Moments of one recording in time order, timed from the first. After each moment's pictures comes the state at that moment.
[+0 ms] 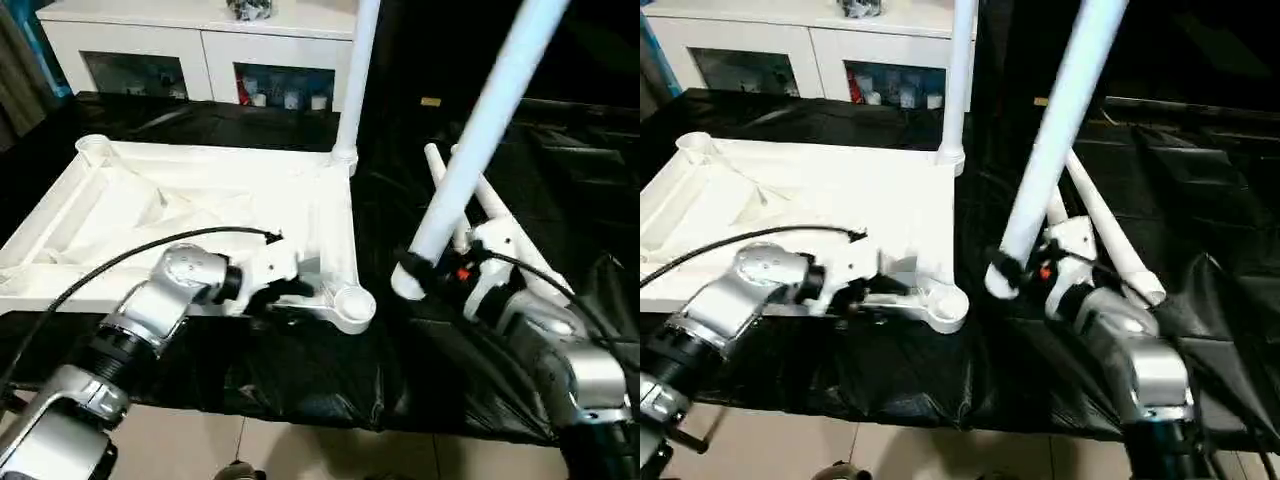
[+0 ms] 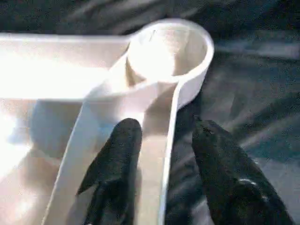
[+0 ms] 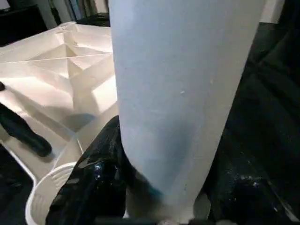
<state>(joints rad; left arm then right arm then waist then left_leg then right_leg) -0.60 0.50 -0.44 0.48 -0.06 0.09 -1.15 -0.23 -0.31 -0.03 0.03 0.35 0.43 0.59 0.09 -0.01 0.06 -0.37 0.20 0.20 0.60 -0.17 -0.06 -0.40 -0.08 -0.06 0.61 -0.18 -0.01</state>
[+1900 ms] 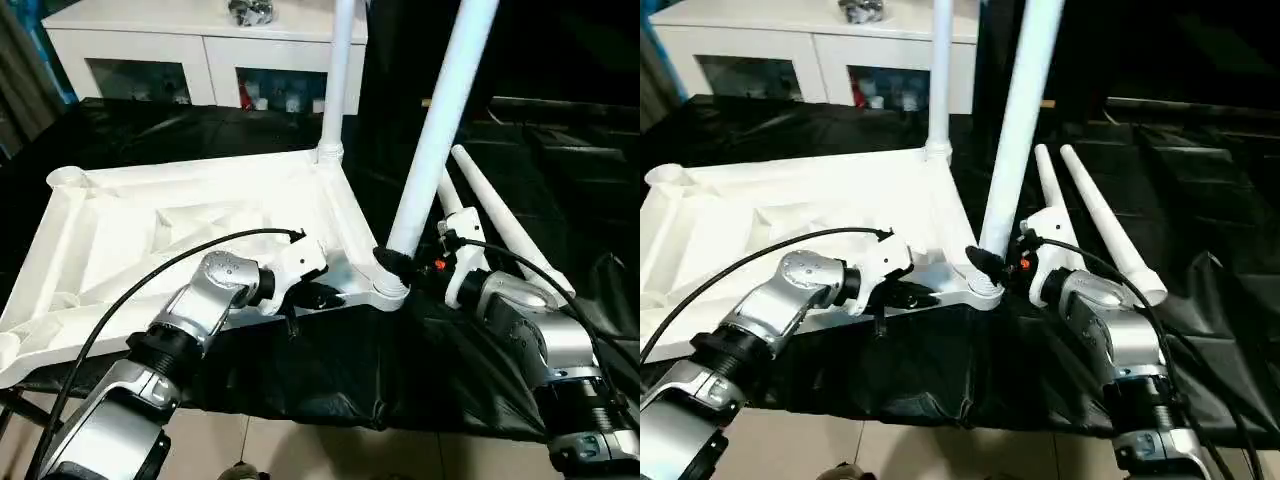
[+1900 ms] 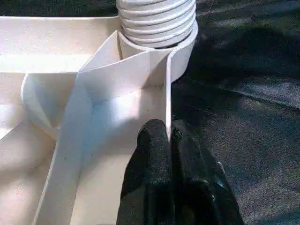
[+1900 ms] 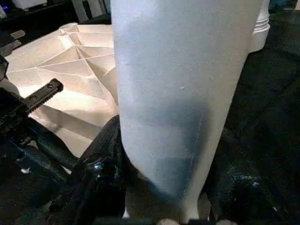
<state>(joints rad) -0.64 0.31 -0.38 0.60 -0.01 0.18 -1.05 -0.40 -0.30 0.03 0.32 0.33 0.35 0.74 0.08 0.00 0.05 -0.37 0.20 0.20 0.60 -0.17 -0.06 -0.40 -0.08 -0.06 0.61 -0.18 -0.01</state>
